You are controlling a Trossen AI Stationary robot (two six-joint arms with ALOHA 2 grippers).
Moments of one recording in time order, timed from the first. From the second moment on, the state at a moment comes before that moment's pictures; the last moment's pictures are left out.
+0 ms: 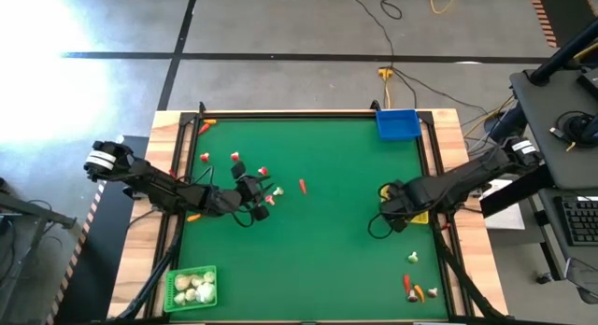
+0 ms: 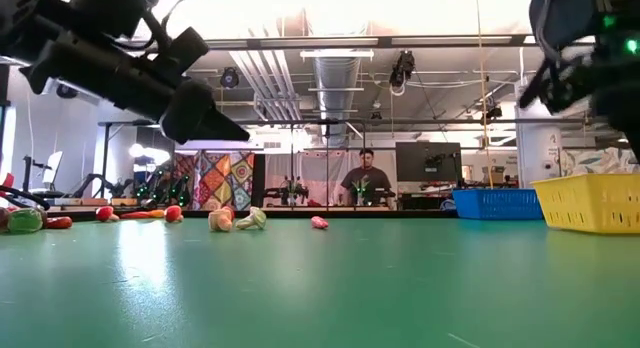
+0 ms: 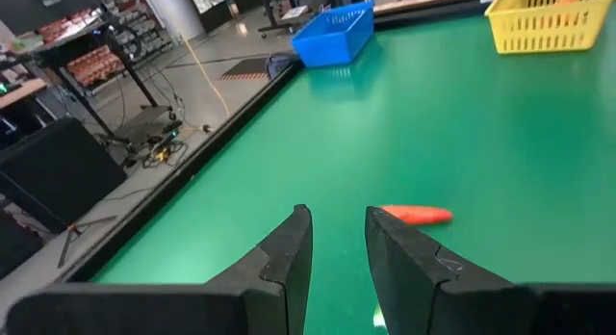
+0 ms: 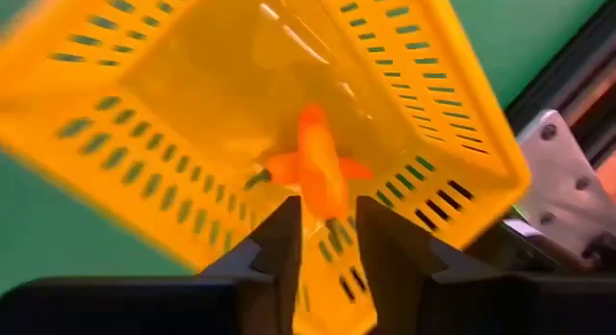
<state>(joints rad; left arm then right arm) -0.22 1.38 0.38 0.61 -0.79 0.02 0.30 1.28 0.79 -1.29 0.04 1.15</state>
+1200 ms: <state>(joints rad) -0.12 1.54 0.57 0.64 -0.83 0.38 0.11 2.03 0.94 0.40 0.67 0.46</state>
